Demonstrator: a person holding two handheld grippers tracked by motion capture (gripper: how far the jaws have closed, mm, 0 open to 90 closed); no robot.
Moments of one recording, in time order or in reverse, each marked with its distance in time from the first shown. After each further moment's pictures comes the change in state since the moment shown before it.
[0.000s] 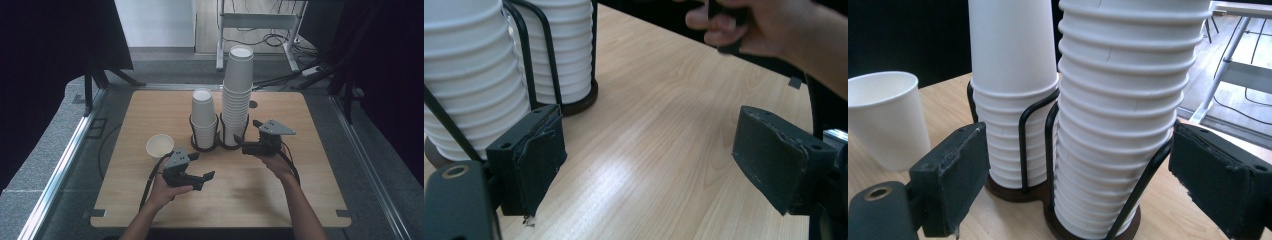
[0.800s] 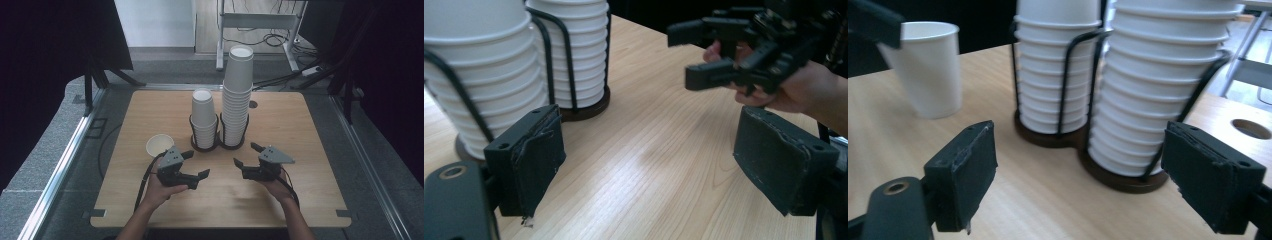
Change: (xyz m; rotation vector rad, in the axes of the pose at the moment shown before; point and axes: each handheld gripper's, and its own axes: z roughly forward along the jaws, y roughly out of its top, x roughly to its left) left arm 0.004 0.002 -0.011 -0.034 0.021 0.004; right arm 0.031 -0.060 -0.025 -0.005 0.032 -0.031
